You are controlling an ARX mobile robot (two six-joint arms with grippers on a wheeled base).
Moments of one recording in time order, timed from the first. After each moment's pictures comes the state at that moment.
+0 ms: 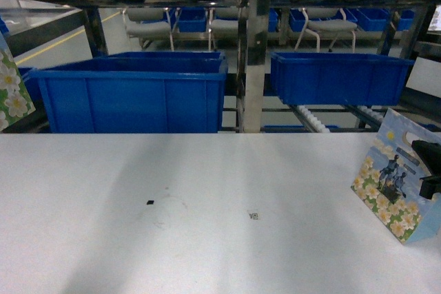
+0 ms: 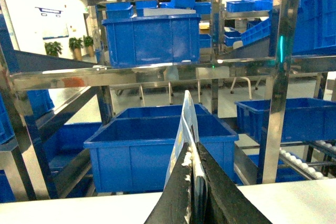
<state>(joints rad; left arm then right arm) -0.24 0.69 0.30 0.57 -0.23 0.09 -0.12 2.21 0.70 1.30 -0.44 -0.04</state>
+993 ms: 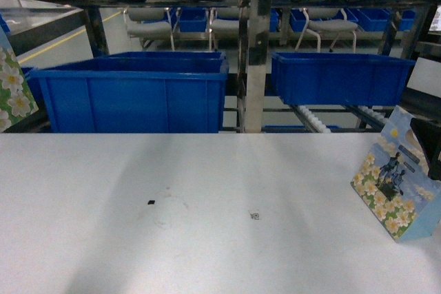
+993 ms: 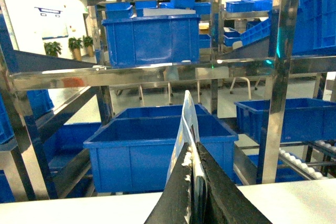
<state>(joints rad) -0.24 0.69 0.30 0.57 -0.23 0.09 -0.07 1.95 0.53 1.29 -0.25 0.01</state>
